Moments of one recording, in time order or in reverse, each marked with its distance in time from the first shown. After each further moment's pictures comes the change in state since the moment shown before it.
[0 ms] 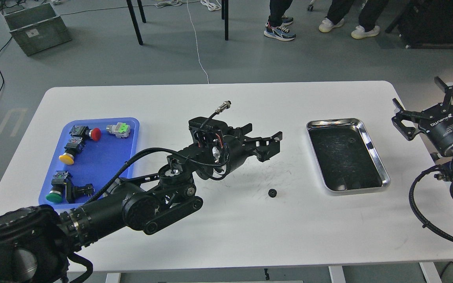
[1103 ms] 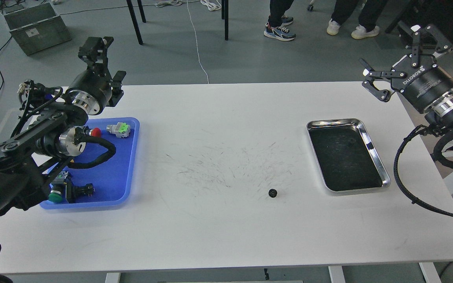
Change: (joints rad) left arm 0.005 0.460 -0.191 0.100 -1.531 -0.038 -0.329; right arm 0.214 0.013 -0.017 0.161 -0.348 -0.020 -0.002
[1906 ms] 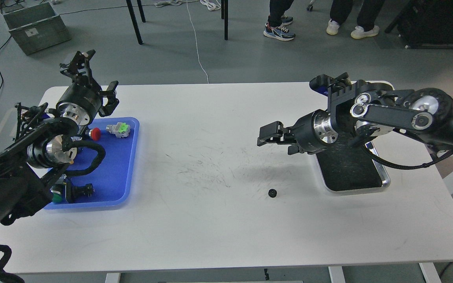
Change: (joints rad) left arm 0.048 -0.044 -0.053 0.150 -0.135 -0.171 -0.041; right arm 0.904 0.260 -1.429 0.065 -0.560 -0.006 -0.216
